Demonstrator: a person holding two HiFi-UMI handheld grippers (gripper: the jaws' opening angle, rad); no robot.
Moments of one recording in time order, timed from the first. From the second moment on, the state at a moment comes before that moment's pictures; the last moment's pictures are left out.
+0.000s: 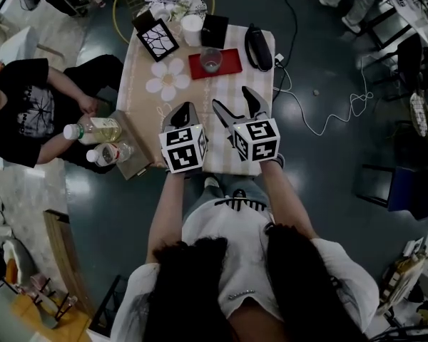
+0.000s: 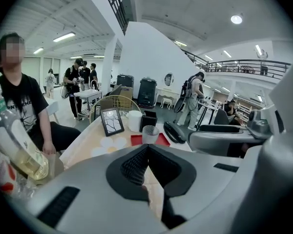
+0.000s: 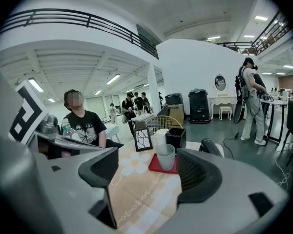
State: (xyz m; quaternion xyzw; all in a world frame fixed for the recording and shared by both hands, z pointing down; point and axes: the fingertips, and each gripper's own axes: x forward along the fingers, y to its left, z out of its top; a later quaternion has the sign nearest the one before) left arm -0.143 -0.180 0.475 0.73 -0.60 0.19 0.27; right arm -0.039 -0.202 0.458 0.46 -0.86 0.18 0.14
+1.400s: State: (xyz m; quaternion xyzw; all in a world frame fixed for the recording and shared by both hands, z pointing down) left arm -0.149 -0.312 0.577 0.69 -0.61 0.22 0.32; right arm -0.085 -0.358 0.586 0.42 -0.86 0.19 0.20
